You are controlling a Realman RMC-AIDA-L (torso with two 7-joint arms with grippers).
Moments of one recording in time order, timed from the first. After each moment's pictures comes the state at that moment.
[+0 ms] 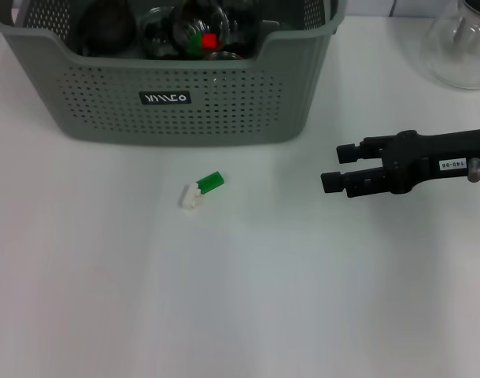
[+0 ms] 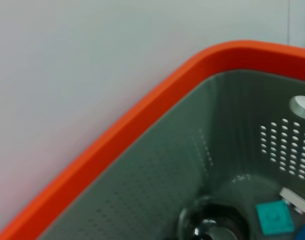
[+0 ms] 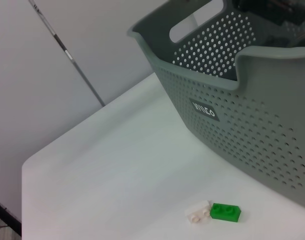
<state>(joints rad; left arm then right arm) -1.04 -2.10 1.12 0.90 2.86 0.99 -2.43 0.59 2.06 -0.85 -0.74 -2.08 -1.60 1.77</state>
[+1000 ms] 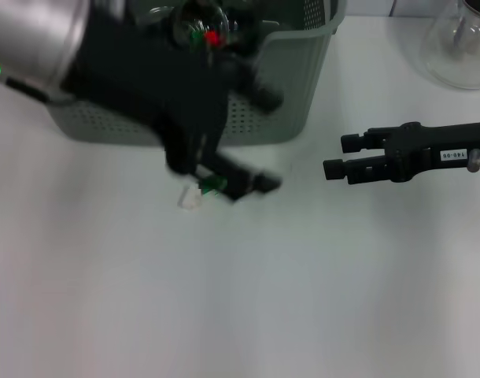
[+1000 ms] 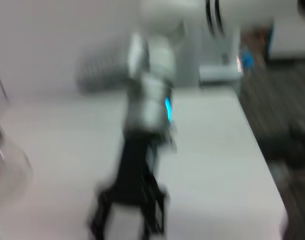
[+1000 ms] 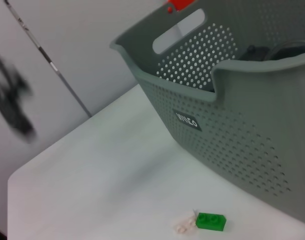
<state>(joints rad) -0.62 -2.14 1.05 1.69 2.08 1.99 -1.98 0.59 2.06 -0.83 -0.73 -2.08 -1.56 1.78</state>
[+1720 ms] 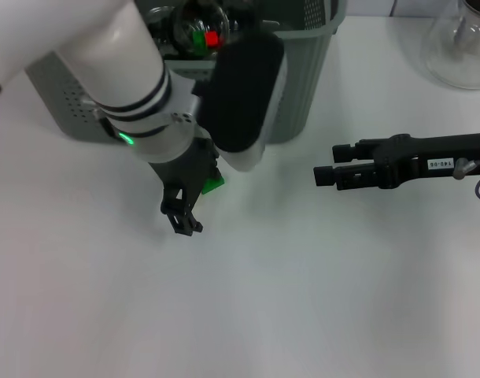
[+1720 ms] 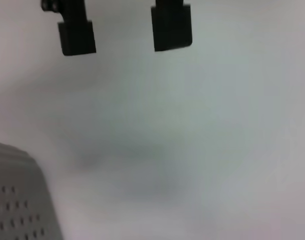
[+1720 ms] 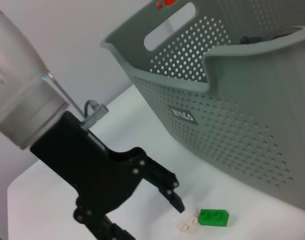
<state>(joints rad) -0.77 -2.17 1.61 1.24 2.72 1.56 -1.82 0.59 2.07 -0.83 -0.69 -2.08 -1.53 1.81</state>
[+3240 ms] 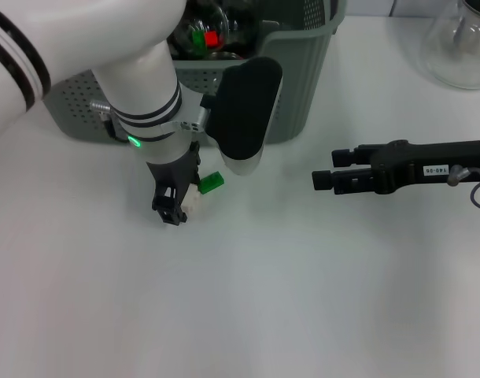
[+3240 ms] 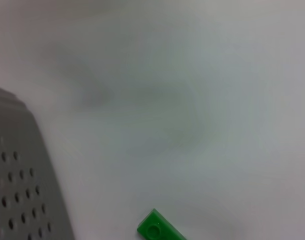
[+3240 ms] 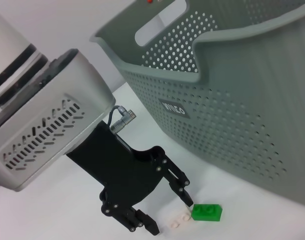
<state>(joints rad) -0.88 -2.17 1.62 0.95 2.80 1.40 -1.84 0.58 2.08 -0.83 -0.67 -2.08 -1.50 1.79</state>
